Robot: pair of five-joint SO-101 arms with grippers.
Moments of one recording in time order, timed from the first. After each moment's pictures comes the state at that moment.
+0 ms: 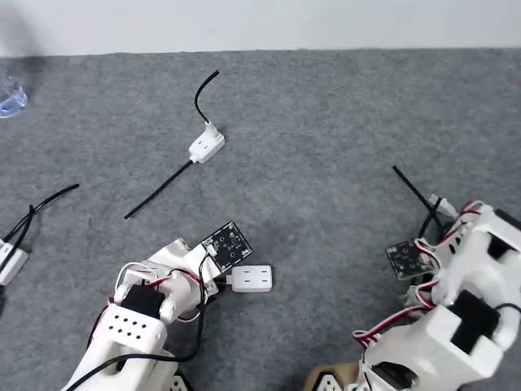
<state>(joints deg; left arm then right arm) 13.7 -56.4 82.4 46.6 -33.5 35.6 5.4 27.8 75.2 137.6</state>
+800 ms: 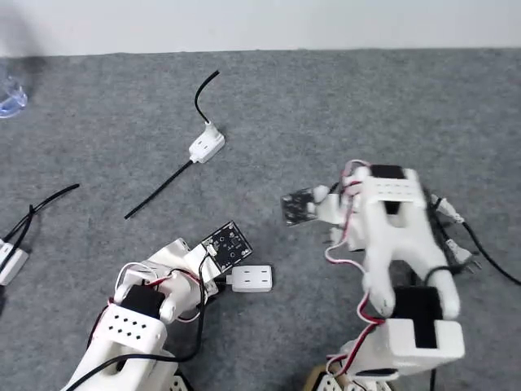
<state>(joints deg) 13.7 -56.4 82.4 46.6 -33.5 -3.1 2.3 26.4 65.4 93.8</state>
